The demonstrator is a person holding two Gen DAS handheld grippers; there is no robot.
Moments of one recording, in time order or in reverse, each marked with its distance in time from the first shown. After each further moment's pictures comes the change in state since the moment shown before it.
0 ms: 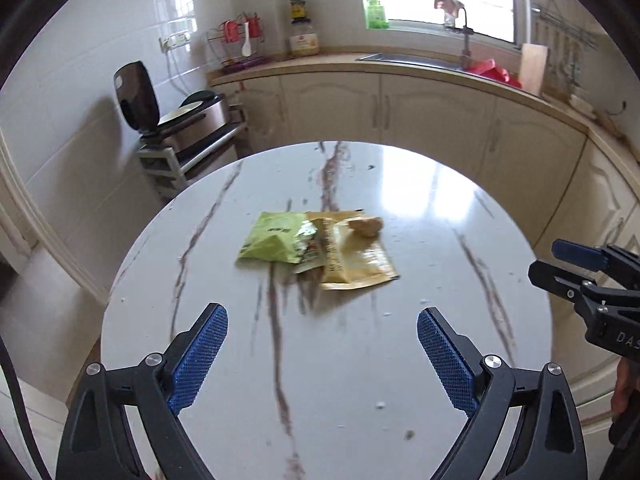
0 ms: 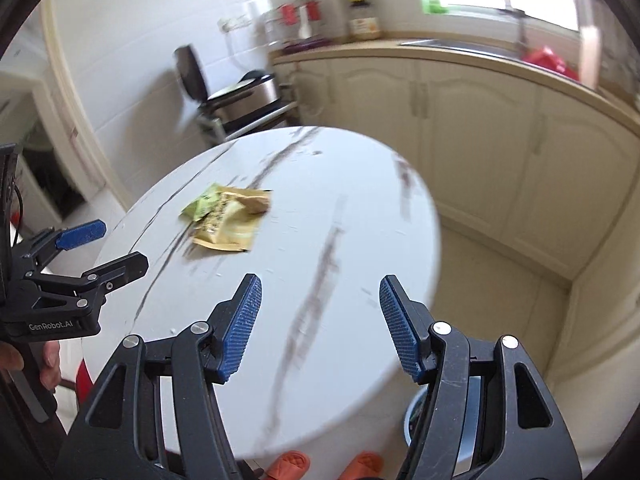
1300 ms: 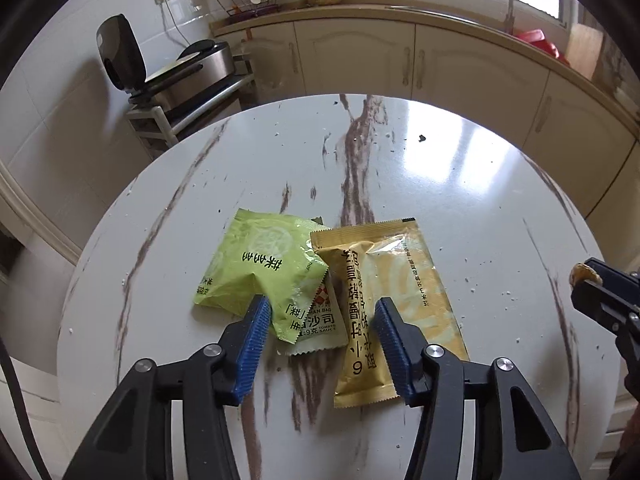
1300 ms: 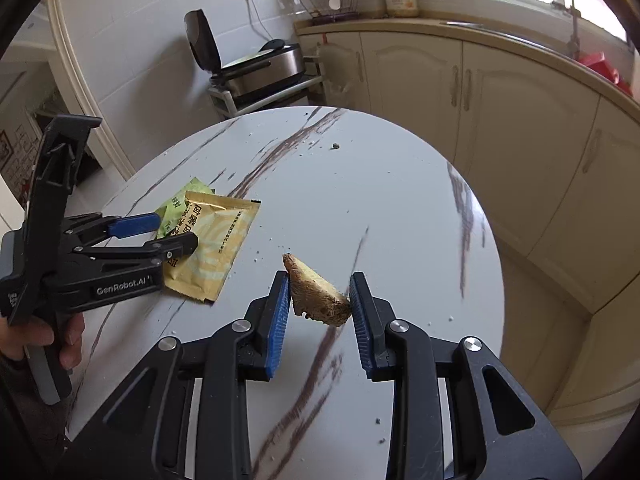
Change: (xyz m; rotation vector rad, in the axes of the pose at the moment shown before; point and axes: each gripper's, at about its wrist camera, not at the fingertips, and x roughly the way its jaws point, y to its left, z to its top) left arm 0.184 -0.013 0.097 -0.002 0.172 0.043; right arm 0.074 -0.033 0.027 -0.027 0.062 0.084
